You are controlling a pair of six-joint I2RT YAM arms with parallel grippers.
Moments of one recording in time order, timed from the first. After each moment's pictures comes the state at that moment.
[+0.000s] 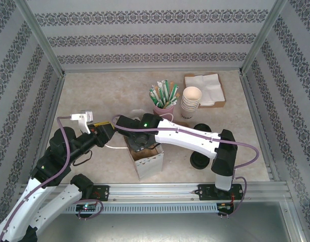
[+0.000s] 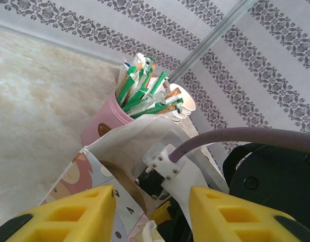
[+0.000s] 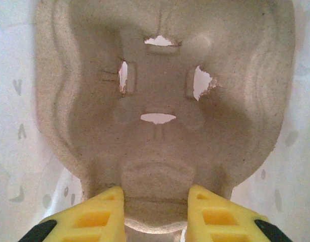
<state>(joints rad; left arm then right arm) -0.54 0.50 0.81 -0.54 0.12 -0.64 1.18 1.85 1.78 -1.24 0.15 0.72</state>
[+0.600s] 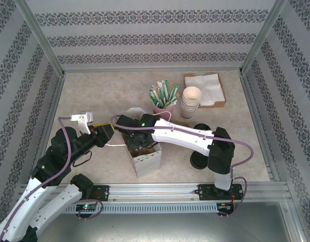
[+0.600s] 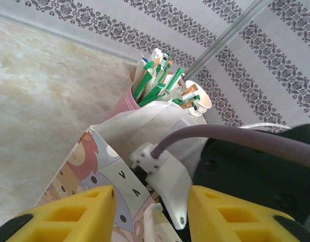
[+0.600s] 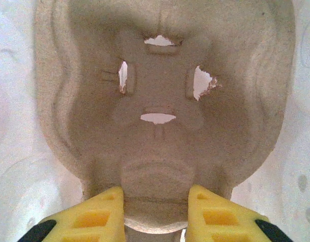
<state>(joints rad) -0.54 0.50 0.81 -0.58 0.08 -0.64 1.14 1.89 1.70 -1.12 0.09 0.68</state>
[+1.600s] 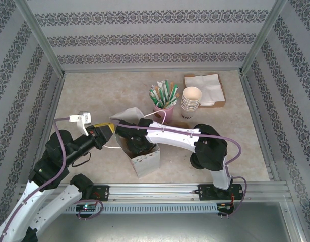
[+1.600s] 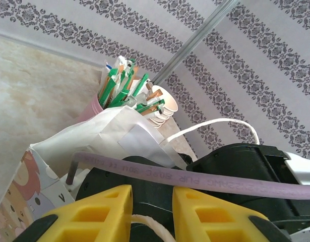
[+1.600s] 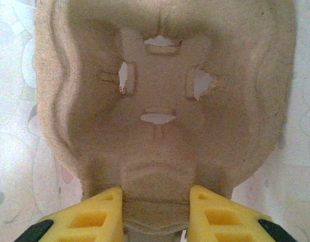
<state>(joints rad) -0.54 0.46 0.81 -0.52 0.16 -0.66 1.11 1.98 1.60 -1.01 0.04 0.67</state>
